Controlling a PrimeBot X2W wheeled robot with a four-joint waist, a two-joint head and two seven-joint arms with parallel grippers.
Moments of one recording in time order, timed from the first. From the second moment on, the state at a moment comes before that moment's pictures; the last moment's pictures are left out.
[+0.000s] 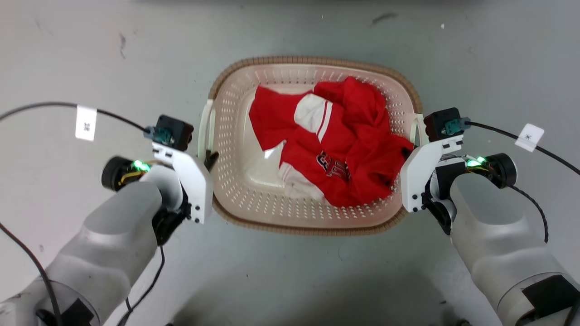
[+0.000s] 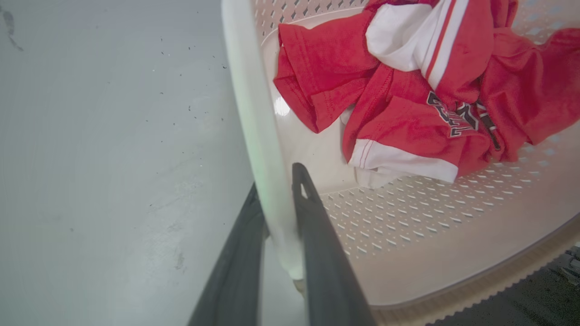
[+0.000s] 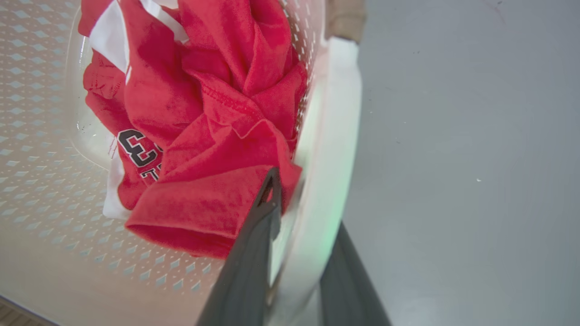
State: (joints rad) left arm -0.95 0.40 -1.16 0.92 -1.06 -0.13 -0.01; right arm -0.93 -0.05 0.38 1.29 0.28 0.13 0.01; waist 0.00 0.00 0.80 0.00
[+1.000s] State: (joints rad) left arm -0.72 0.62 -1.28 0.64 -1.34 -0.13 0.40; right arm -0.74 -0.04 0.64 1.11 0.51 0.13 0.67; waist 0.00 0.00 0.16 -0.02
